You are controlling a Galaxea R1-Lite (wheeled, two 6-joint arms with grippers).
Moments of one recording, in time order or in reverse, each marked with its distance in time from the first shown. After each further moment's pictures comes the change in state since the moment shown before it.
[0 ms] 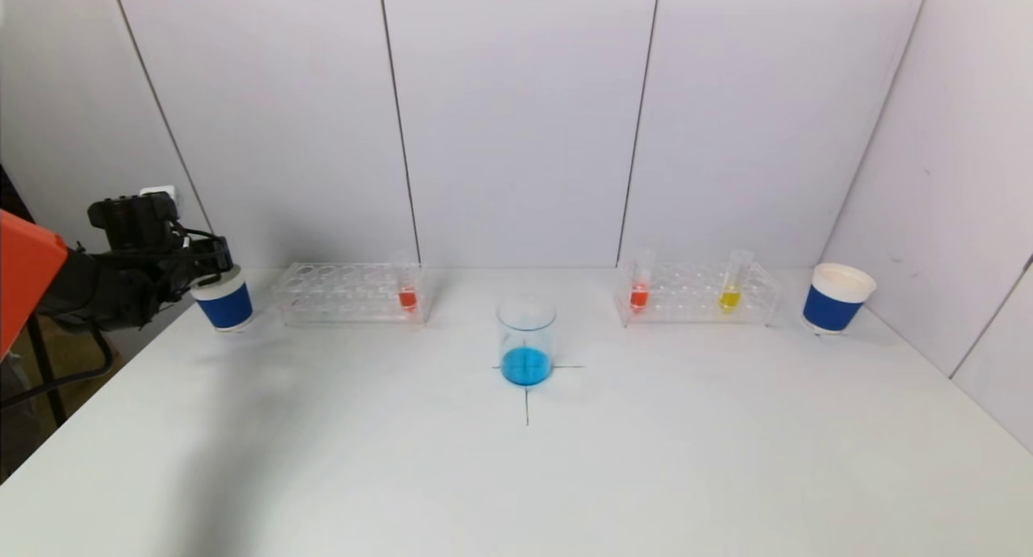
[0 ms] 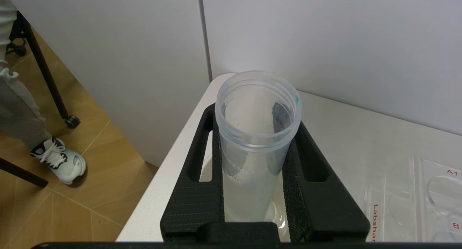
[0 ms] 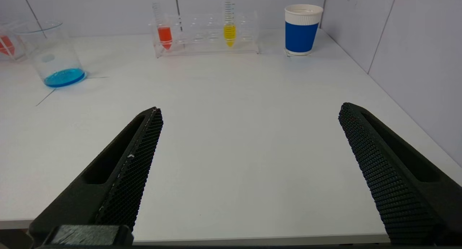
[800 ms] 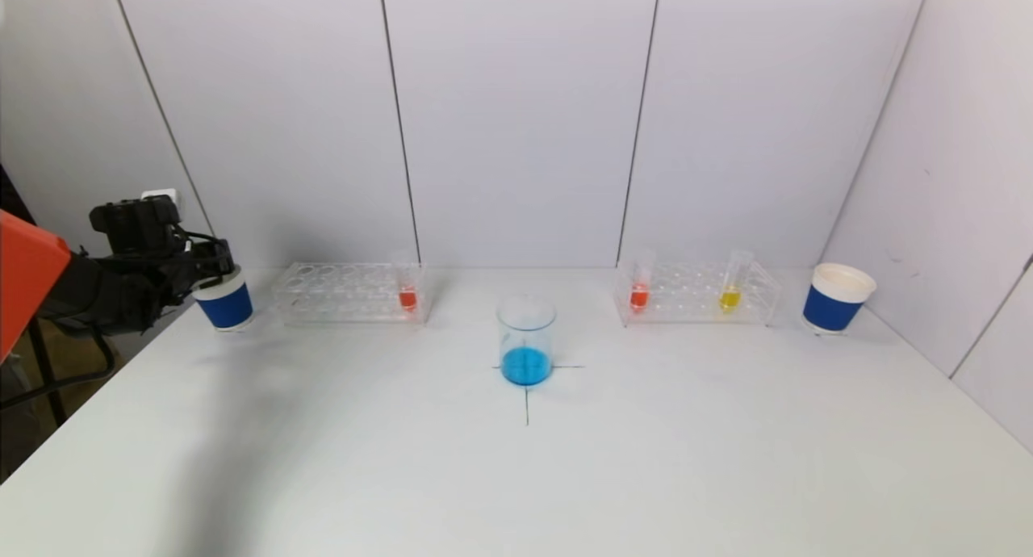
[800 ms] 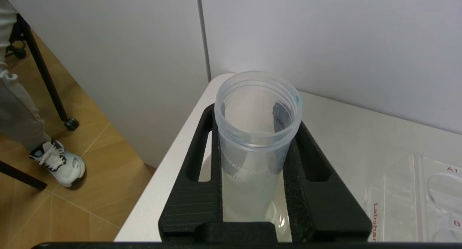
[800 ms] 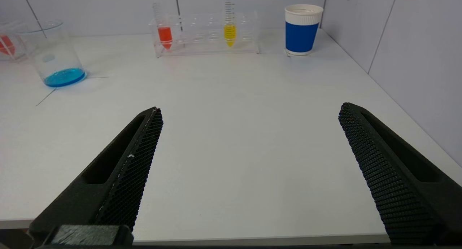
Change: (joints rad) left arm -0.002 0.002 0.024 -0.039 0.000 0.002; right arm 0.000 0.000 0.000 0.000 0.000 0.000
